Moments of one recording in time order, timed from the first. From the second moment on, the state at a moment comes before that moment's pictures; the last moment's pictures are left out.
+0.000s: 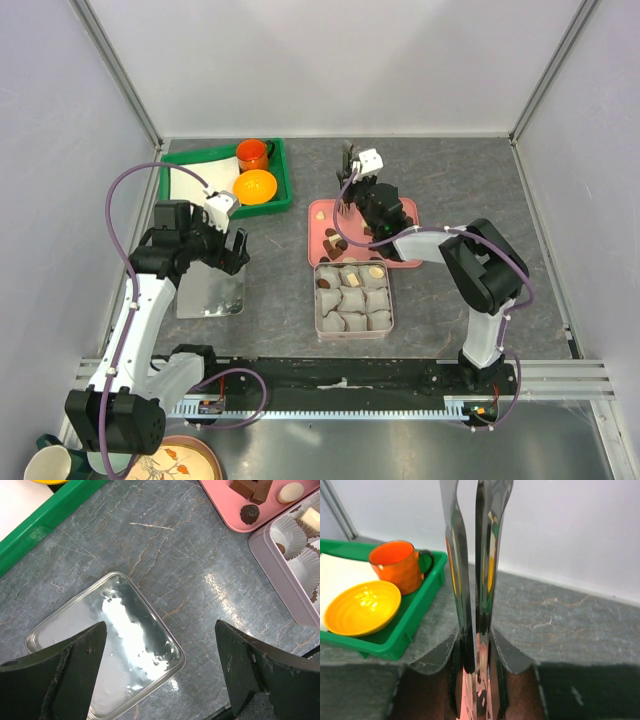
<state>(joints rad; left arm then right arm) -0.05 0.96 0.90 -0.73 0.39 0.34 0.60 1.91 1.00 1.00 0.19 0.01</state>
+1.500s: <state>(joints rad) -0.05 0.94 0.88 -0.73 0.40 0.33 1.07 1.23 0.62 0.55 0.05 0.01</state>
